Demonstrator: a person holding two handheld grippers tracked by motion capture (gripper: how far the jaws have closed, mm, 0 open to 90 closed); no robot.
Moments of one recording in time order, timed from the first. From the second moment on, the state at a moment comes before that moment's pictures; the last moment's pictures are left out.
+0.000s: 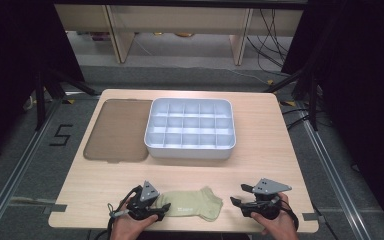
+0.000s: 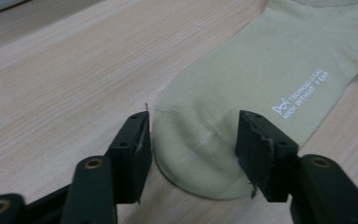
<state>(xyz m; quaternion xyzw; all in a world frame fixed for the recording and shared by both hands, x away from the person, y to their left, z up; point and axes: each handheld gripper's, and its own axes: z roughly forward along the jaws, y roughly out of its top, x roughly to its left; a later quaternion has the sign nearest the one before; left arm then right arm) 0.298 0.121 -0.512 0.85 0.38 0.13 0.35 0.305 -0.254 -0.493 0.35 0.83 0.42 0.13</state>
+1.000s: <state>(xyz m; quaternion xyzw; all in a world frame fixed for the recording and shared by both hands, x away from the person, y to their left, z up) 0.293 0.115 -0.507 0.83 0.38 0.10 0.39 0.315 -0.190 -0.487 0.27 0.85 0.45 0.10</state>
